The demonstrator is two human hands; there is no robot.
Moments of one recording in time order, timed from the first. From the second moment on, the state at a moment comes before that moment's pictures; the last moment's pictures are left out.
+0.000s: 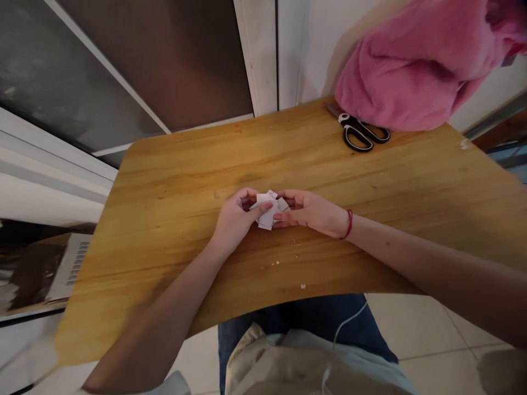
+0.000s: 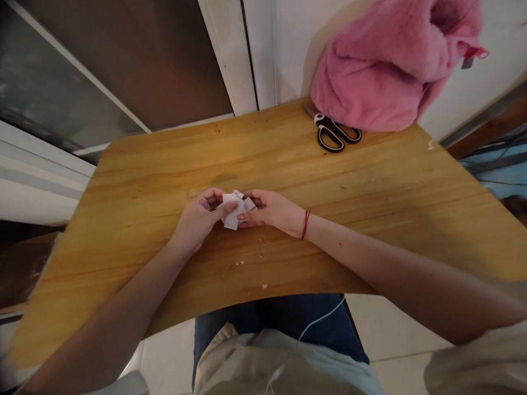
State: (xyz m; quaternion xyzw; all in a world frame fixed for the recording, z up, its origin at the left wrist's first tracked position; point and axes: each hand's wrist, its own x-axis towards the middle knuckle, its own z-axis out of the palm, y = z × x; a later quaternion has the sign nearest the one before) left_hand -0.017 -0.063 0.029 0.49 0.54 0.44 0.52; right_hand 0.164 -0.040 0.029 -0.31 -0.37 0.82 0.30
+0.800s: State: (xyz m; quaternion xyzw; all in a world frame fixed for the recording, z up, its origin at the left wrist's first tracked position) left_hand -0.003 -0.066 0.034 0.29 0.51 0.48 0.65; right_hand 0.169 -0.033 0.032 -0.45 -0.48 0.60 0.45
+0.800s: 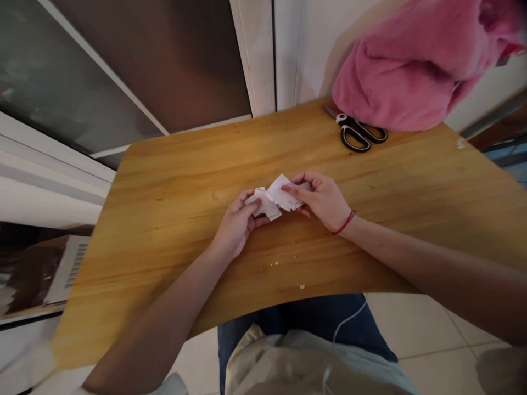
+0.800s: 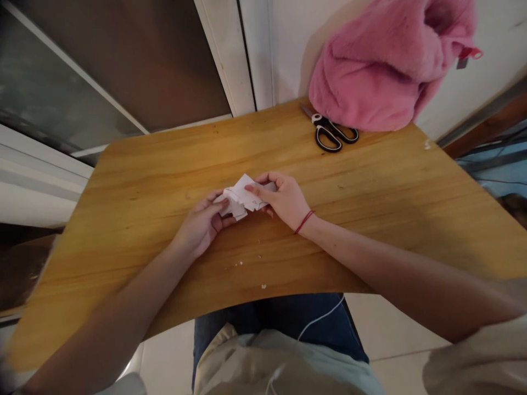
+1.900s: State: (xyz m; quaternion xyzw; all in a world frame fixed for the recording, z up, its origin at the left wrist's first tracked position) left_hand 0.016 -0.081 0.031 0.34 0.45 0.43 0.71; right_hand 0.163 -0.040 0.027 -0.46 -0.65 0.41 0.44
